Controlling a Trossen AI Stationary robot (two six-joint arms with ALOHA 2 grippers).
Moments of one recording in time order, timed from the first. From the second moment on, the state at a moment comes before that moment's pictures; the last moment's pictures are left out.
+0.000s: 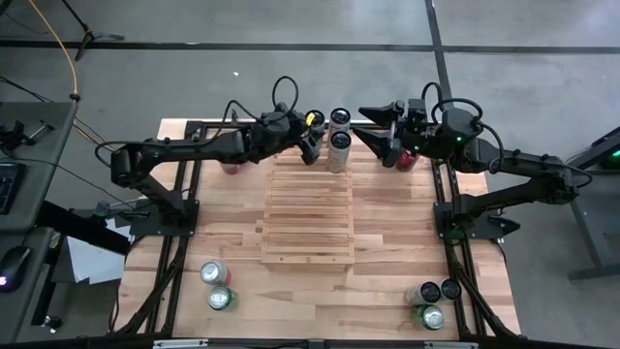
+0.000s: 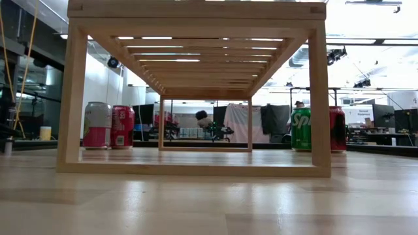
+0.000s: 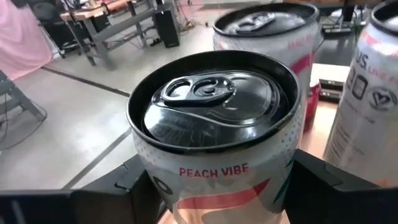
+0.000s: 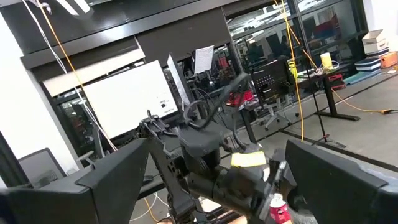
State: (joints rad) left arm 0.28 1.56 1.22 0.04 -0.37 0.10; right arm -0.16 1.06 1.14 0.11 0.11 0.33
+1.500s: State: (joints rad) left arm 0.23 1.00 1.22 -0.24 0.00 -0.20; right arm -0.16 1.06 1.14 0.11 0.11 0.25
